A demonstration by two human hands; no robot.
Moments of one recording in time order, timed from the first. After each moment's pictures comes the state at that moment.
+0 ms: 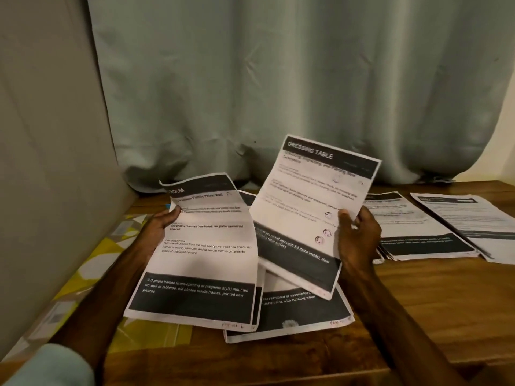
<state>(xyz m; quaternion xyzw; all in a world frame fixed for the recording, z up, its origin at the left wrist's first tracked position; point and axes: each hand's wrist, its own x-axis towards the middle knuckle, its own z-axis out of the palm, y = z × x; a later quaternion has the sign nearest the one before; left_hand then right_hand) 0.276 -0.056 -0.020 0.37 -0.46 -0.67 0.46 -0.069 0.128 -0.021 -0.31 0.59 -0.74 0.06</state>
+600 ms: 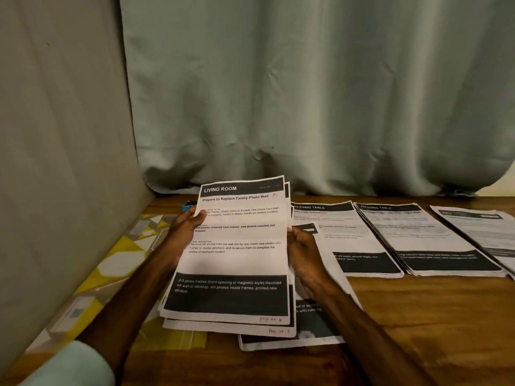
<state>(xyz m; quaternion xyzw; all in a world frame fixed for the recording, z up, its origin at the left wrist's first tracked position) 0.255 -0.060 -0.024 0.41 -0.48 -0.60 0.49 0.038 0.099 -0.020 -0.43 0.52 -0.64 0.36</state>
